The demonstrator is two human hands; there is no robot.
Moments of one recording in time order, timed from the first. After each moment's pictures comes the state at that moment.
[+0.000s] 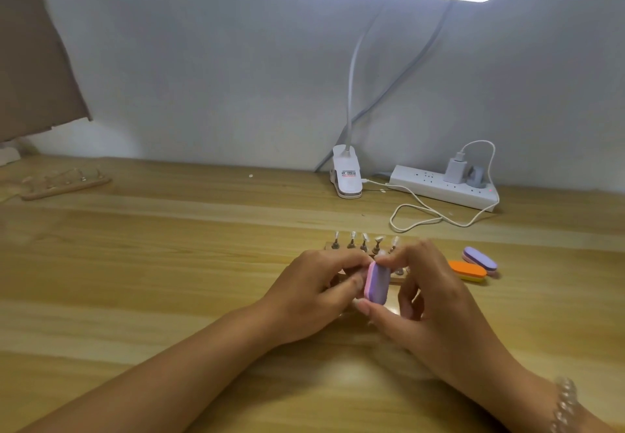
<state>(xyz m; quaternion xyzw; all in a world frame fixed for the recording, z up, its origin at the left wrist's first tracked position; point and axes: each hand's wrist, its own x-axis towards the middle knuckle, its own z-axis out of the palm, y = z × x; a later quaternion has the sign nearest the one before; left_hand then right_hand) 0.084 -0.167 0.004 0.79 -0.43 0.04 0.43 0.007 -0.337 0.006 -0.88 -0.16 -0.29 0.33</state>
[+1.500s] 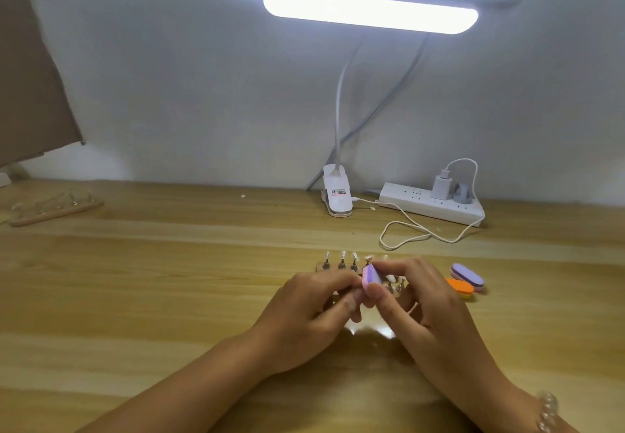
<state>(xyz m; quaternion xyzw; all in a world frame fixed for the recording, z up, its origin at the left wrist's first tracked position) 0.077 -0.168 0.008 0.78 -0.44 0.05 0.45 0.009 -0.339 0.011 -0.87 -0.10 -0.30 0.39</state>
